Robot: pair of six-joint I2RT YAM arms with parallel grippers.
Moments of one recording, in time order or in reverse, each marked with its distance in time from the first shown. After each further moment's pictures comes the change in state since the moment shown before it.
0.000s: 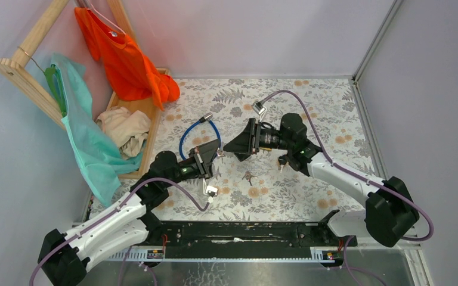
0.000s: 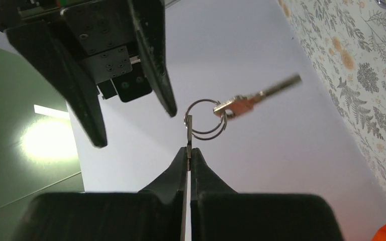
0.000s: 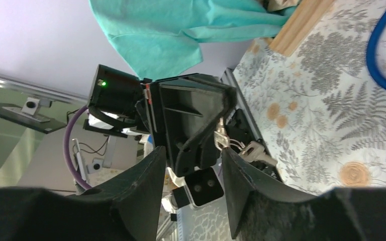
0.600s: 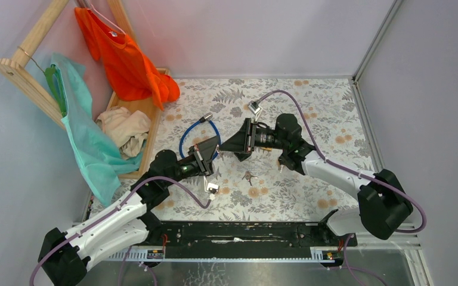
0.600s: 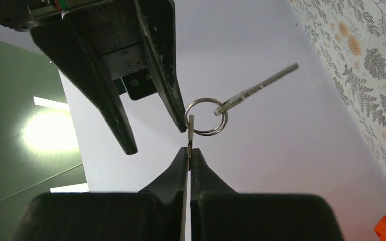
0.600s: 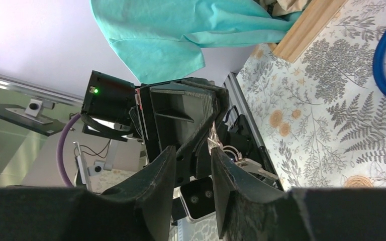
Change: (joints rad) left arm 0.000 0.021 0.015 0.030 -0.043 0.006; right arm 0.039 0.086 0.002 0.153 0.012 0.054
